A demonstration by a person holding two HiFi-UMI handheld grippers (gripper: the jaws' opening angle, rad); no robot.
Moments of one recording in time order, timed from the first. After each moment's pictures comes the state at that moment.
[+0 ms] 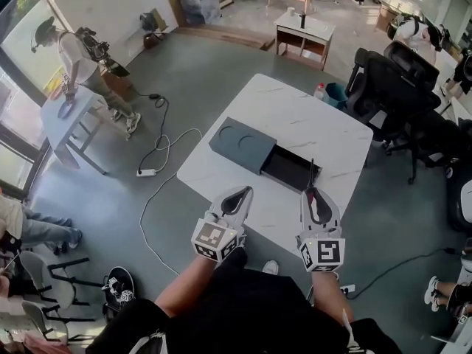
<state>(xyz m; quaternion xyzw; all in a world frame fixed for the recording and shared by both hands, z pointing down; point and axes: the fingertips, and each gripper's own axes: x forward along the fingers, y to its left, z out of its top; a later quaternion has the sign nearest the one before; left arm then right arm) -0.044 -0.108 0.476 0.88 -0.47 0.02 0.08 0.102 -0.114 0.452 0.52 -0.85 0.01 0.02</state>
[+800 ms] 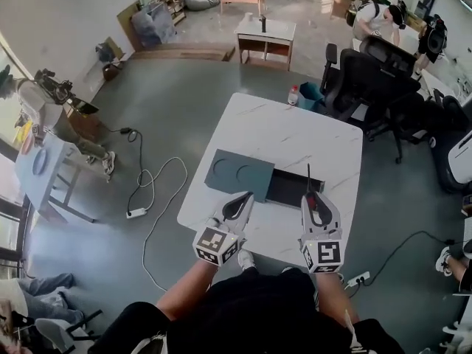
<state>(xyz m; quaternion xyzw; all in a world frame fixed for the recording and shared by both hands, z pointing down) -0.084 -0.211 0.481 0.93 -0.36 0.02 0.08 0.059 -0.187 0.463 0.61 -0.79 0.00 0.07</state>
